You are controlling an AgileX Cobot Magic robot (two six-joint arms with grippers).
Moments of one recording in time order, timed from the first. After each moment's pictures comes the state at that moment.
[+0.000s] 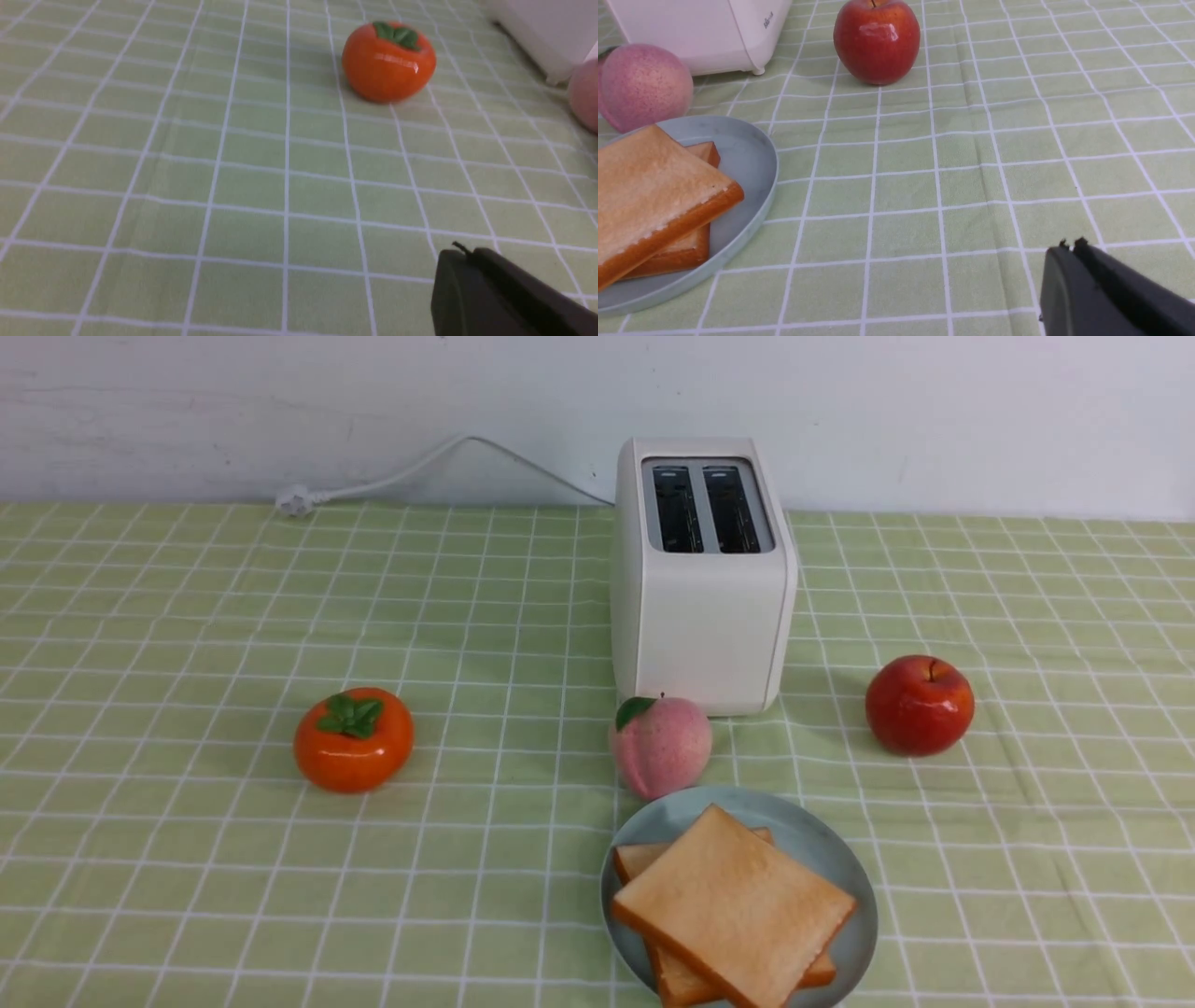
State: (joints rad) right arm 0.07 -0.01 0.02 -0.11 0.40 0.29; left arm -0.04 -0.01 0.03 -0.19 0.38 -0.05
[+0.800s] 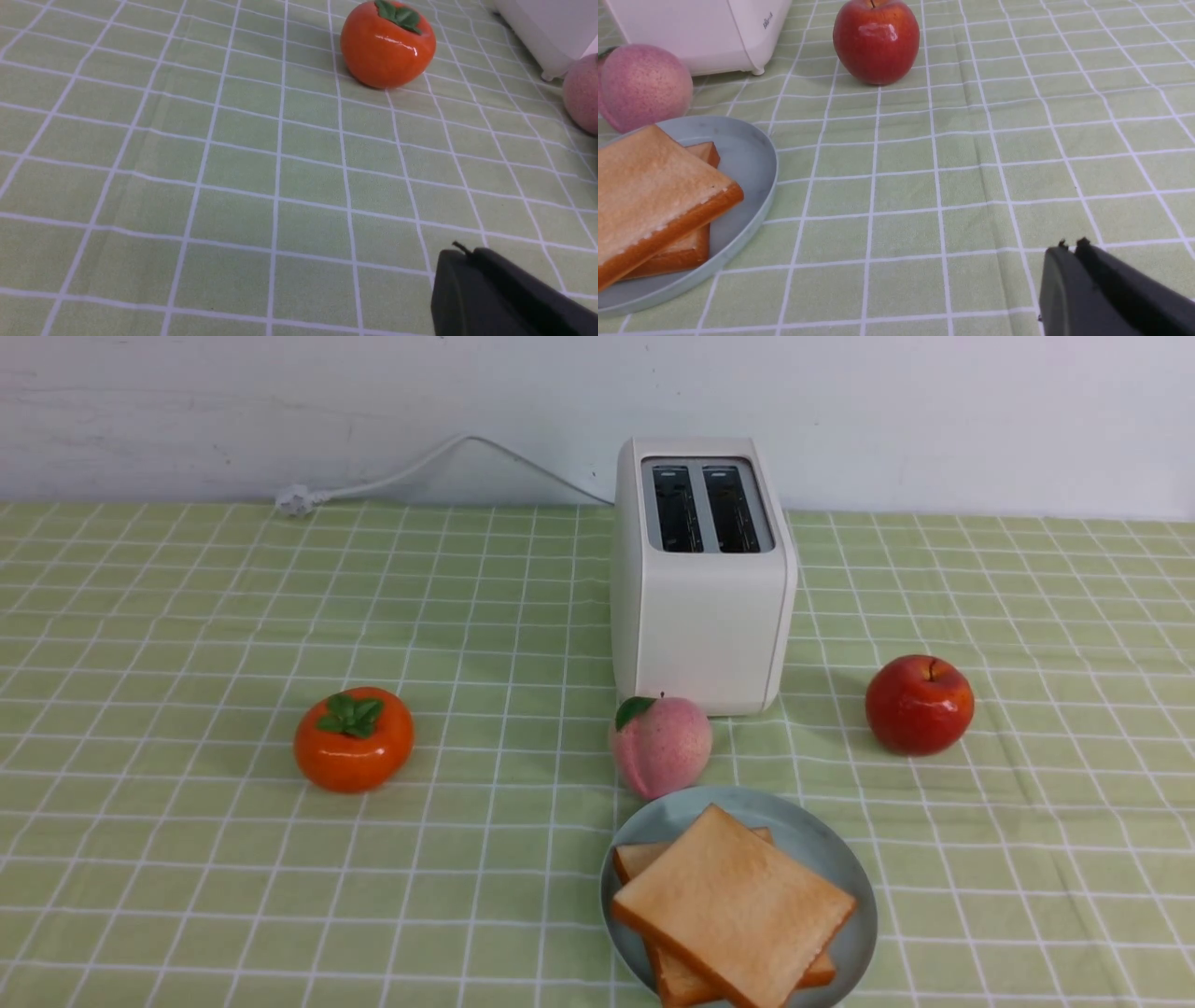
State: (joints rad) right arm 0.07 -0.01 0.02 -0.11 0.40 0.29; left arm -0.04 -0.01 0.03 -0.21 0.39 -0.07
